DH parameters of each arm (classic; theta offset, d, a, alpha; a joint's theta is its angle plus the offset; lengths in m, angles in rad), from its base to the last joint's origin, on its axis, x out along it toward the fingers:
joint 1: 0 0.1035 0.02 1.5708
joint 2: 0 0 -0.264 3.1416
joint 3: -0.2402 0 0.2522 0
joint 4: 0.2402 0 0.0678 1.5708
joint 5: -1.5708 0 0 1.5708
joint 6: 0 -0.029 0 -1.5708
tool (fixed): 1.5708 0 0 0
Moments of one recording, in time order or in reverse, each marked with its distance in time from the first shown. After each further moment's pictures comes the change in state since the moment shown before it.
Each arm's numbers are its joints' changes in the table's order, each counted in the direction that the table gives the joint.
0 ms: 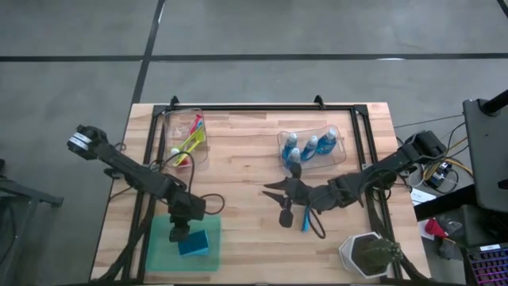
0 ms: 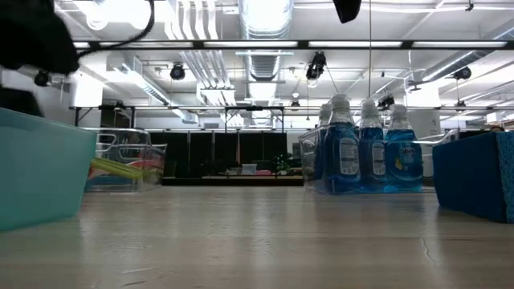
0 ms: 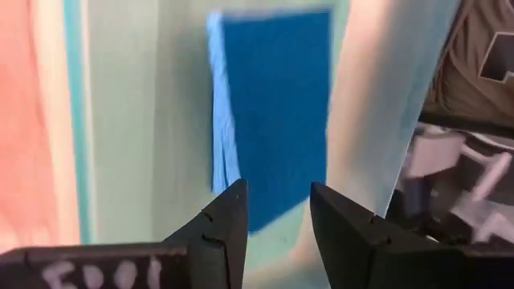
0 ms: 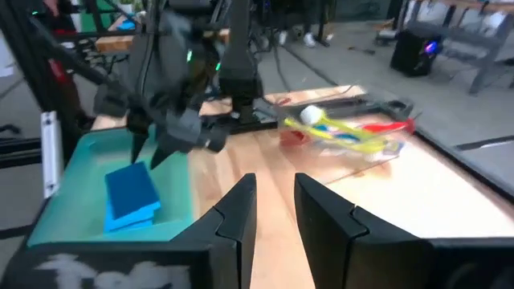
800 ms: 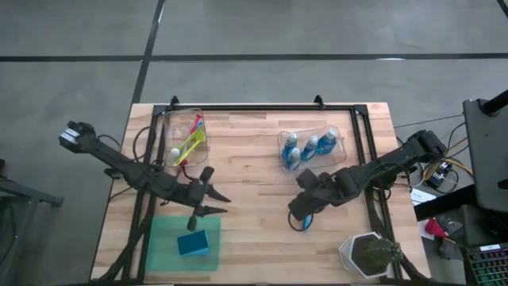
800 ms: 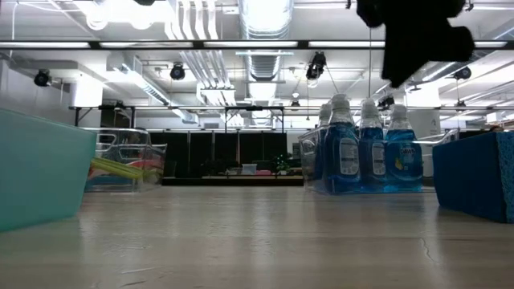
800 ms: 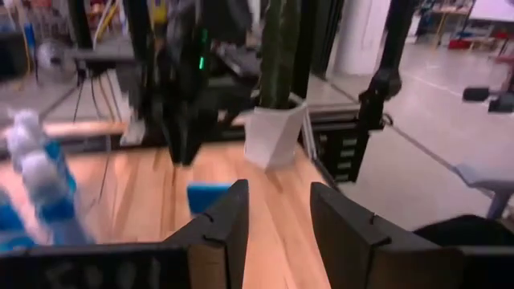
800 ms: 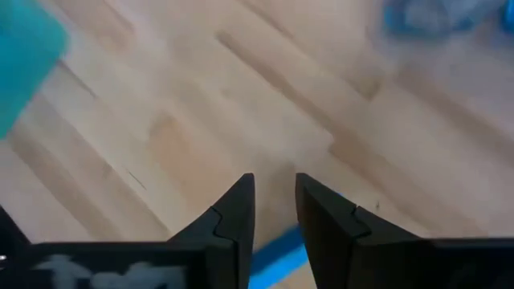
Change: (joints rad) left arm -0.005 0.215 -0.019 -0.785 0.790 -0.655; right arm -0.032 0.003 -0.199 1.118 0.367 -1.027
